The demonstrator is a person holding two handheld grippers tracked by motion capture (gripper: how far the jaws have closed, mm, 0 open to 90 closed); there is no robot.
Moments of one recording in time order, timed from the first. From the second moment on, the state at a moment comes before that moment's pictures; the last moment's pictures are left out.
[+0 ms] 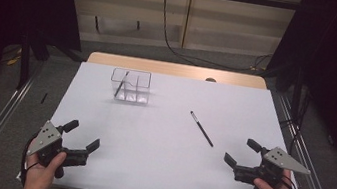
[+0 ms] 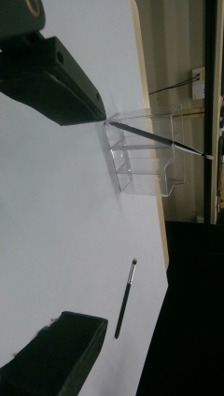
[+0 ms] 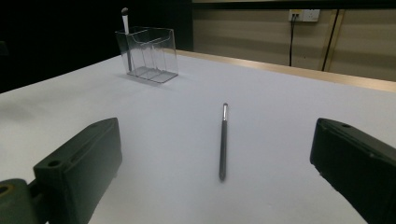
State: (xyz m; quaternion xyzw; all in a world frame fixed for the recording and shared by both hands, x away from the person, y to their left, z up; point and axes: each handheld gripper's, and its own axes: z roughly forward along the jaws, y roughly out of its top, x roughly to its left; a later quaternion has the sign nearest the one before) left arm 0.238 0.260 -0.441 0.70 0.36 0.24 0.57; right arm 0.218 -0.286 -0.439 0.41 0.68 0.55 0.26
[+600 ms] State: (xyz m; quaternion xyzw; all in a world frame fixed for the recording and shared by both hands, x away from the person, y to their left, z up) left arm 0.242 0.261 -0.442 0.70 0.36 0.24 0.57; right arm 0.258 -0.266 -0.427 0.40 0.70 0.54 0.24
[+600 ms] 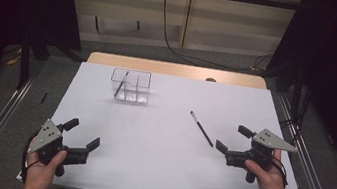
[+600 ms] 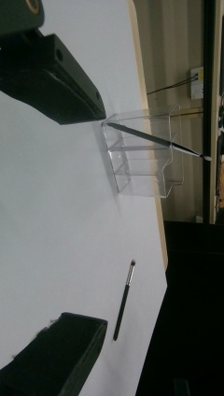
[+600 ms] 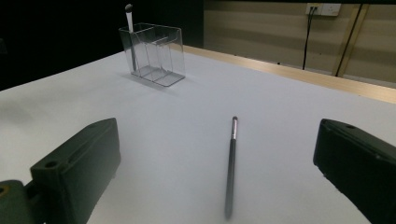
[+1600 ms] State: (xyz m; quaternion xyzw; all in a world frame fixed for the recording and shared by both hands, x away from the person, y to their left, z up) left arm 0.237 0.261 -0.439 0.70 0.35 0.24 0.57; right arm 0.330 -0.237 -0.416 0.38 0.75 0.50 0.20
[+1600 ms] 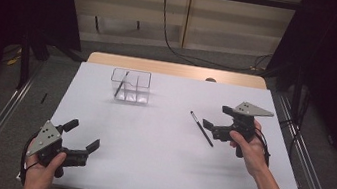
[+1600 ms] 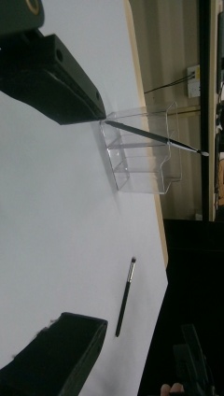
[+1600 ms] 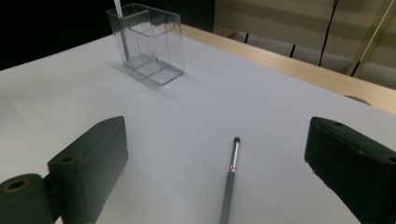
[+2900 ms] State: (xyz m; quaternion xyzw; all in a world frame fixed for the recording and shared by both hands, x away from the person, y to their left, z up) left arm 0.242 0.264 -0.440 0.70 0.36 0.25 0.57; right arm 0.401 -0.208 -0.418 0.40 0.90 0.16 0.02
